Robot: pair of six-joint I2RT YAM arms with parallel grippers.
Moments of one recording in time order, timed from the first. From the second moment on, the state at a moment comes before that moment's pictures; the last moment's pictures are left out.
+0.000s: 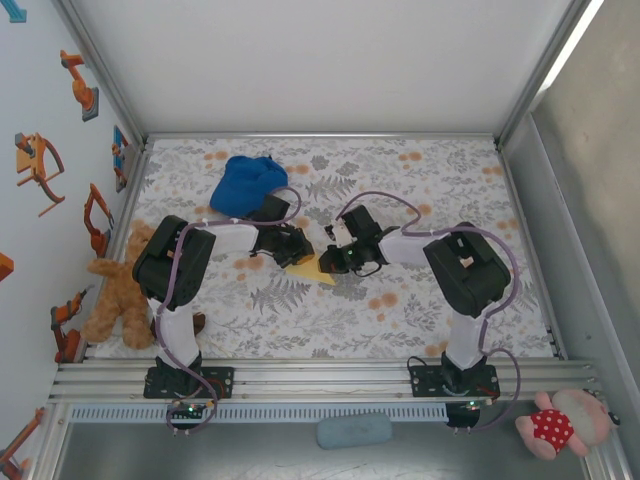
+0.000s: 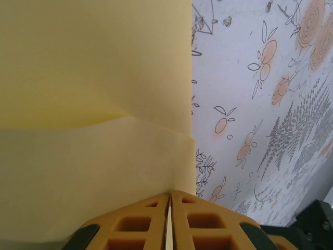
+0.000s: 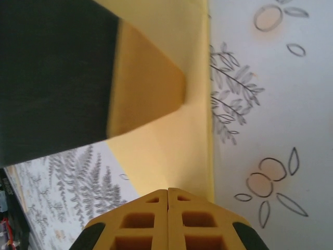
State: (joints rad) left arm -0.57 1.93 1.05 -0.21 0.50 -0.93; right arm 0.63 1.89 0.98 -0.12 -0.60 0.46
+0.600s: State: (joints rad) left arm -0.53 1.90 0.99 -0.11 0.50 -0.92; right arm 0.63 1.90 0.98 -0.13 -0.57 0.45
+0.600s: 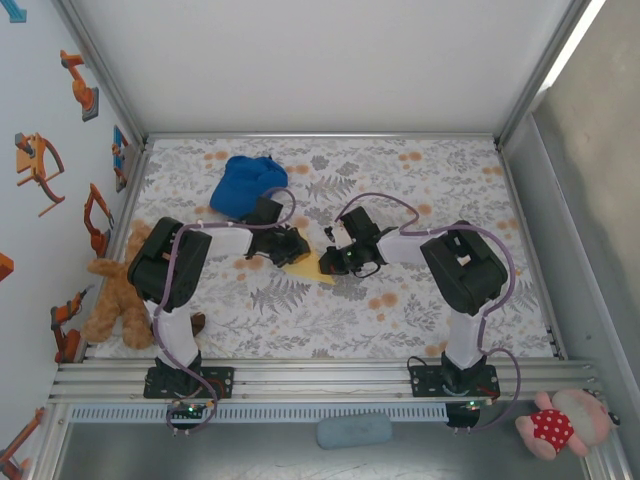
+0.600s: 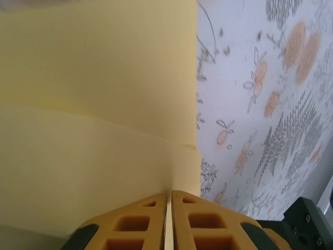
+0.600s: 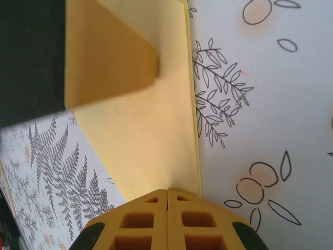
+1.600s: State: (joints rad) left arm -0.28 1.84 1.04 -0.22 0.39 -0.81; right arm 0.63 1.85 0.98 -0.18 -0.50 0.50
